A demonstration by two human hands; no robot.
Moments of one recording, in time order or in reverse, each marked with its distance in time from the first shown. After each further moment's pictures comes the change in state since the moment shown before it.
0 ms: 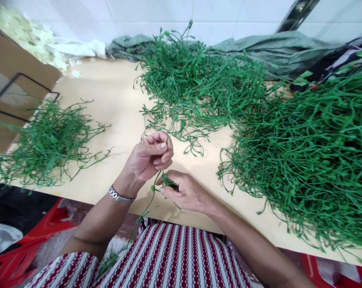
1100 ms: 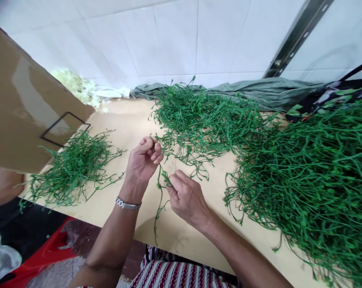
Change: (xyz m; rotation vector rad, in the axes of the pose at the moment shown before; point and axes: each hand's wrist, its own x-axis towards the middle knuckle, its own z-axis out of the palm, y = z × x) left_hand 0.017 0.039 -0.012 -0.047 0.289 0.361; right_hand 0.032 -0.023 -0.003 -0.654 0.498 -0.385
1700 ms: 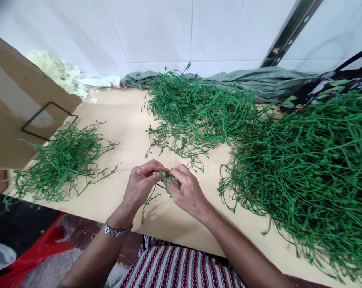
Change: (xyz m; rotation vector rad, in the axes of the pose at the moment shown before) left_hand -0.056 -0.032 -0.017 0.634 0.021 0.051; right_hand -0.013 0.012 0.000 0.341 -0.045 0.191
